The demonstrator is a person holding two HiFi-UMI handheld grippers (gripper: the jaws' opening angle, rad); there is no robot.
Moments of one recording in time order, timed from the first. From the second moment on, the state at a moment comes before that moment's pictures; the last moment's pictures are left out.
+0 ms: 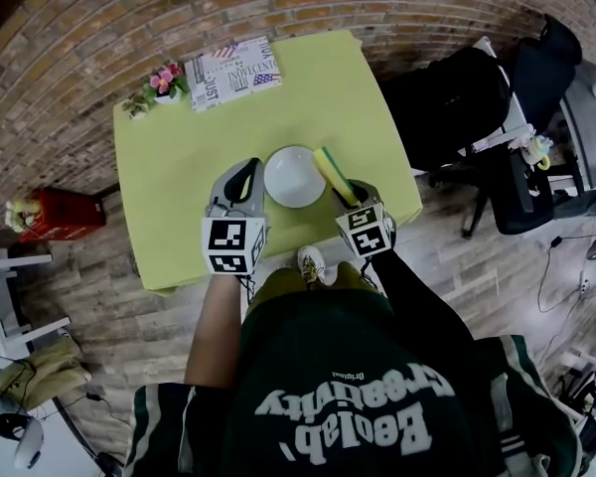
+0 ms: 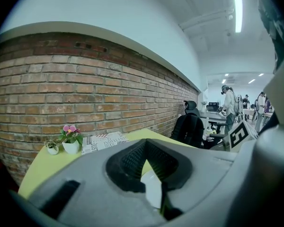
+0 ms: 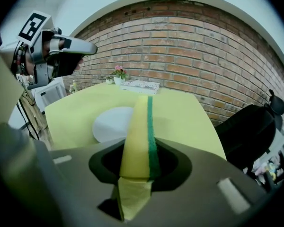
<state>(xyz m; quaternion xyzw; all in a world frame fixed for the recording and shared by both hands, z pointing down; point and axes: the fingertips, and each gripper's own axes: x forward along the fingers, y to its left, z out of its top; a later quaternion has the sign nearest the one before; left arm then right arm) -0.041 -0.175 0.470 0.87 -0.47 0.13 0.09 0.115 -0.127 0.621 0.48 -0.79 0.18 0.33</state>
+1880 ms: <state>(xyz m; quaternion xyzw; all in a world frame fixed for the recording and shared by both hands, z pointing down) -0.060 -0.137 0.457 0.88 -0.44 0.12 0.09 0.124 -0.077 0.629 0.52 -0.73 0.26 0.36</state>
